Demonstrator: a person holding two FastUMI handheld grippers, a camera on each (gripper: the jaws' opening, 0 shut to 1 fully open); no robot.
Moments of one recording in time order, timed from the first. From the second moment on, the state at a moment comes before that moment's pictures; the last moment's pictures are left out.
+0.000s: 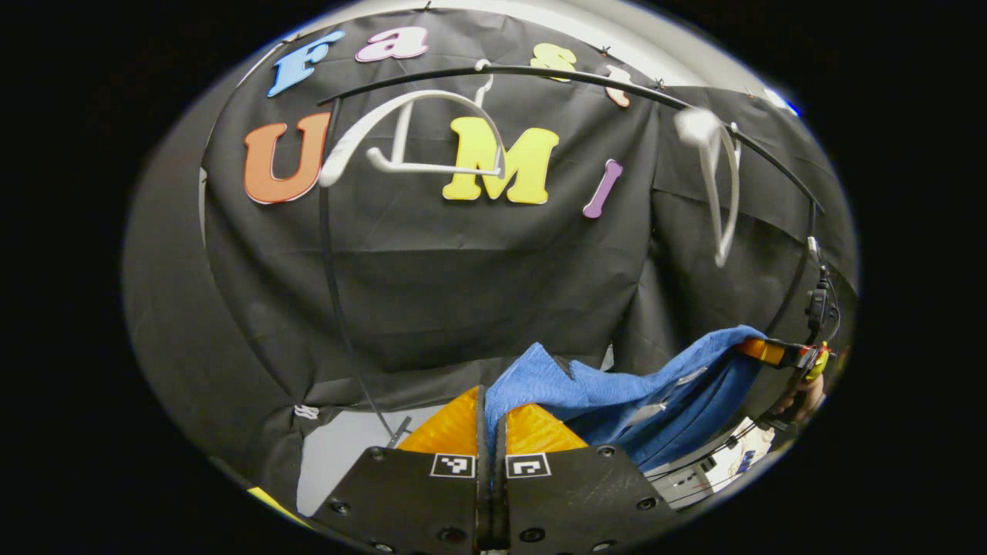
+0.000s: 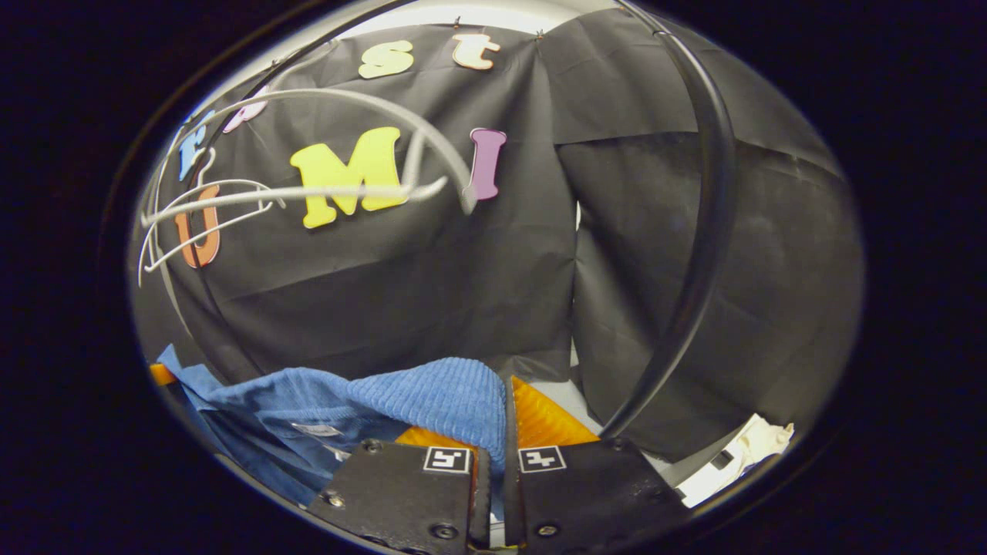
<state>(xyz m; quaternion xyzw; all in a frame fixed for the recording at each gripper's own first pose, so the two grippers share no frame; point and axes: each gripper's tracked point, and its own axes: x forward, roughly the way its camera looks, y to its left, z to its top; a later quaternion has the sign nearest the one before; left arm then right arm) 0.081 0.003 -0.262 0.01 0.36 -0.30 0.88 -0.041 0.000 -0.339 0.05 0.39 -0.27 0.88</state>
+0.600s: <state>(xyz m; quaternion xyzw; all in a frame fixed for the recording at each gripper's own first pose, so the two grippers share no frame) 0.036 0.008 -0.302 -0.04 0.39 -0.31 0.87 -0.053 0.137 -0.413 0.14 0.44 -0.19 0.86</state>
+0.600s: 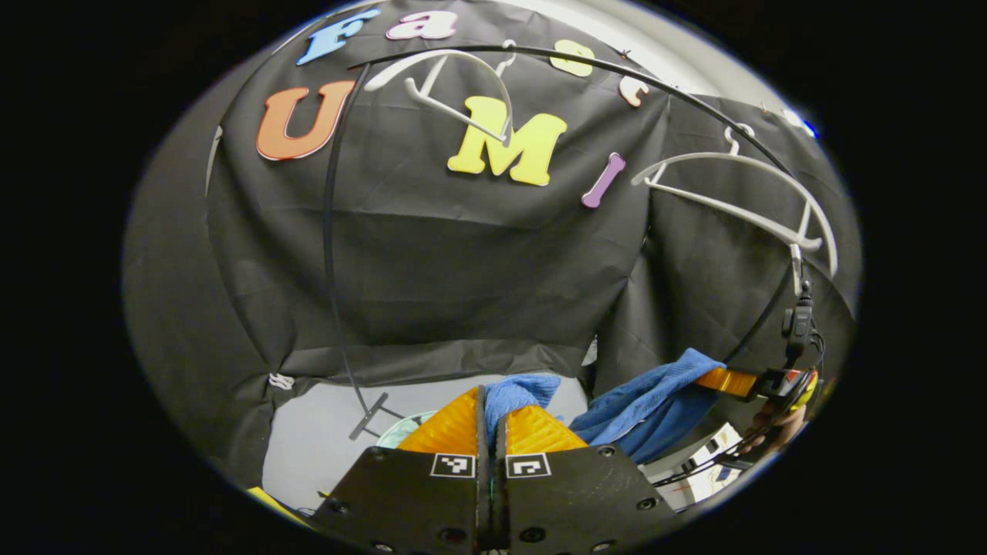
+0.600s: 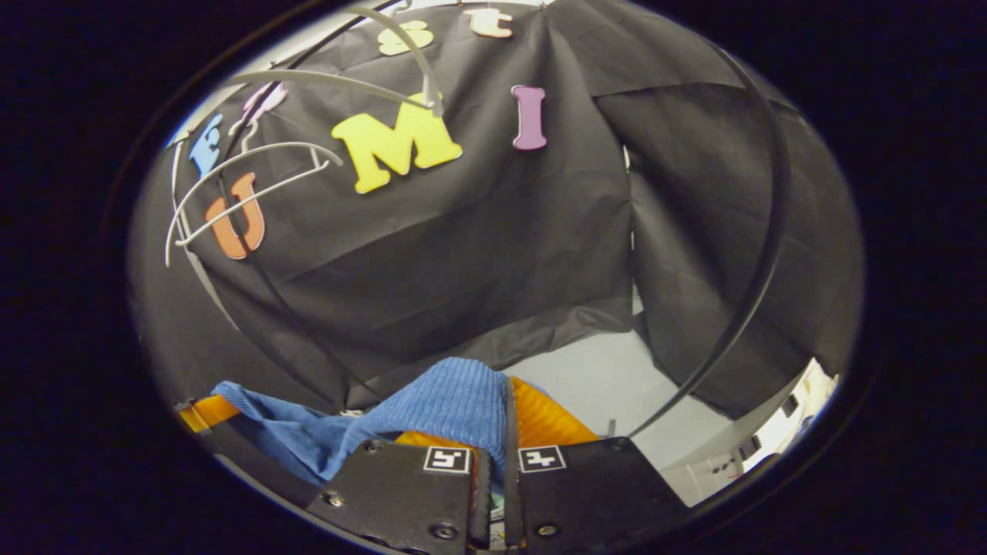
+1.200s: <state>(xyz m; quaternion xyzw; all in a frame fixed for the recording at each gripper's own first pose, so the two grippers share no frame) 0.039 0.012 -0.315 -0.06 0.40 -0.32 0.86 -0.014 0.275 -0.459 0.23 0.47 -0.08 0.85</state>
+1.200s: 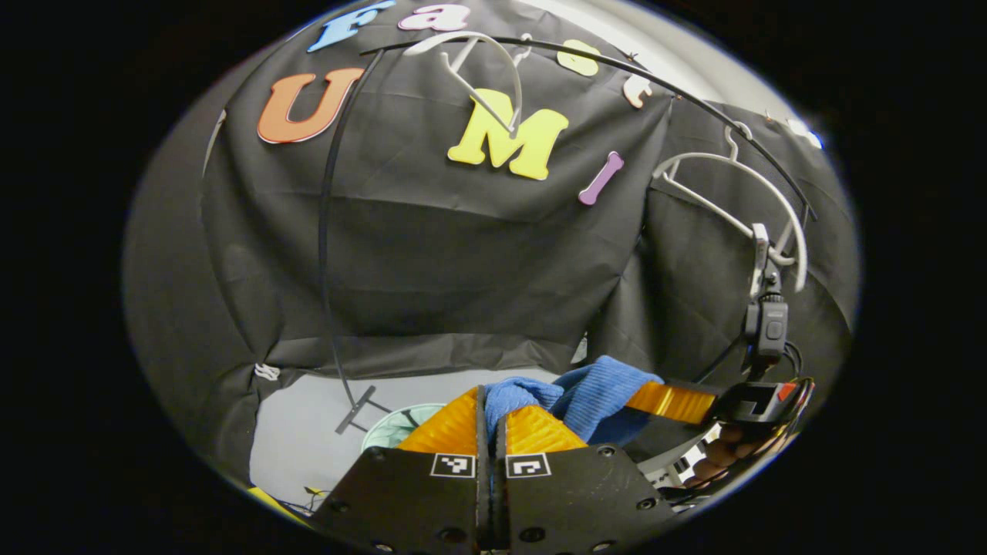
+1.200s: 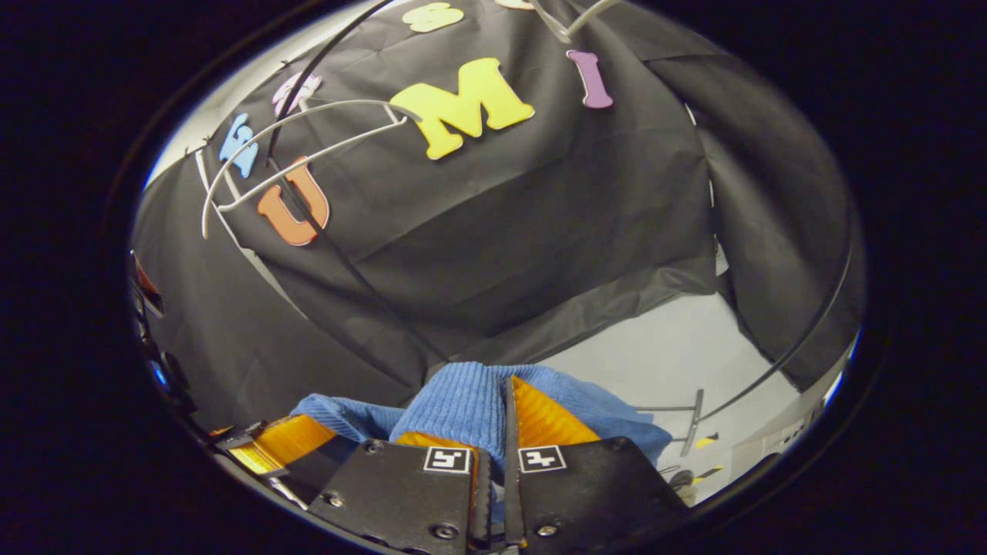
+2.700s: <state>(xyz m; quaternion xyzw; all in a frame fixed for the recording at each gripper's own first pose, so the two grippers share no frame) 0.056 0.014 -0.439 0.00 0.49 -0.27 0.83 -0.006 0.258 -0.596 0.05 0.62 -0.01 0.78</state>
